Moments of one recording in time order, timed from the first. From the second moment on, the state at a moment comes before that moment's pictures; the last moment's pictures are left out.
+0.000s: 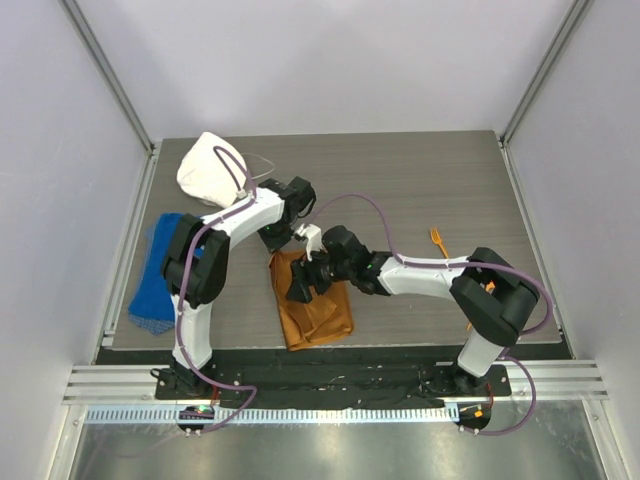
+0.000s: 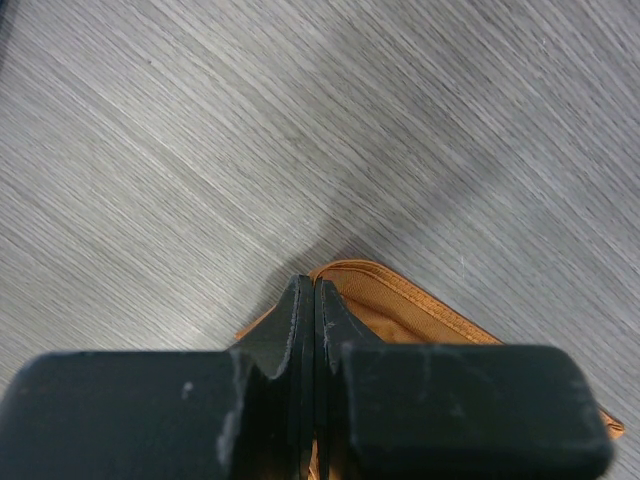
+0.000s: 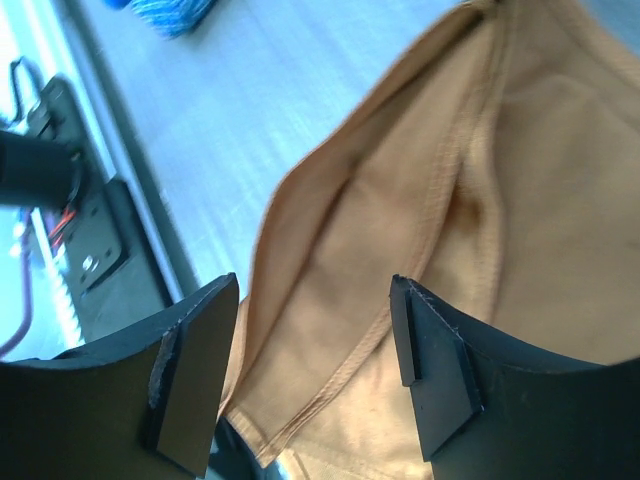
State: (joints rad) left arm -0.57 2.00 1.54 -1.08 -0.49 -1.26; right arm 0.90 1.68 0.90 0.20 -0.39 0.32
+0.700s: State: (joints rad) left arm -0.57 2.00 1.54 -1.07 -0.49 -1.26; right arm 0.99 1.71 0.83 0.17 -0.39 0.34
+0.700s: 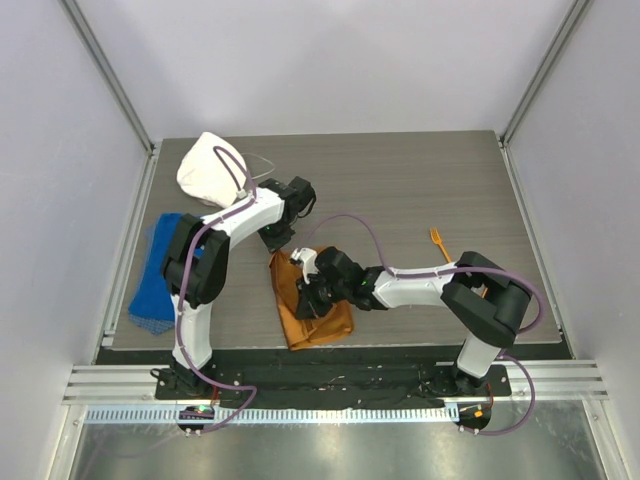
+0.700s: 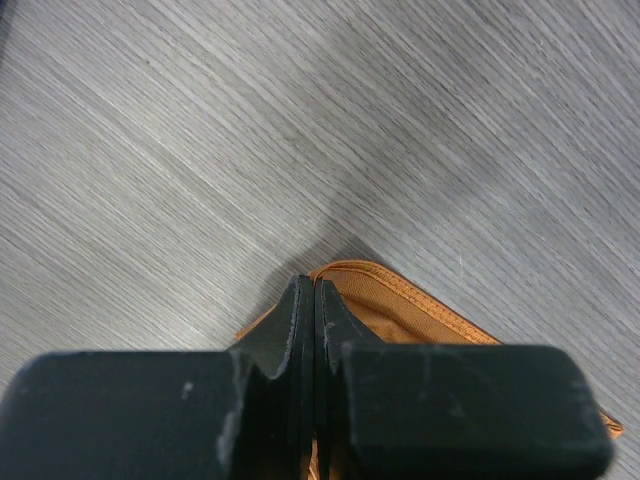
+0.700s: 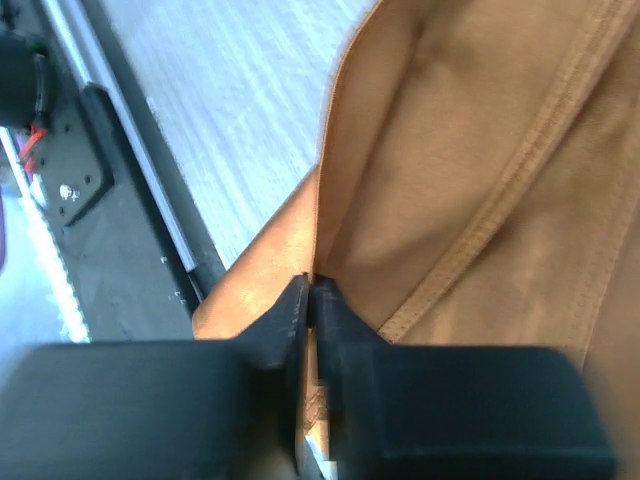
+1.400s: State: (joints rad) left arm -0.56 1.98 1.53 -0.97 -0.48 -1.18; right arm 0.89 1.57 0.67 0.16 -0.24 0.42
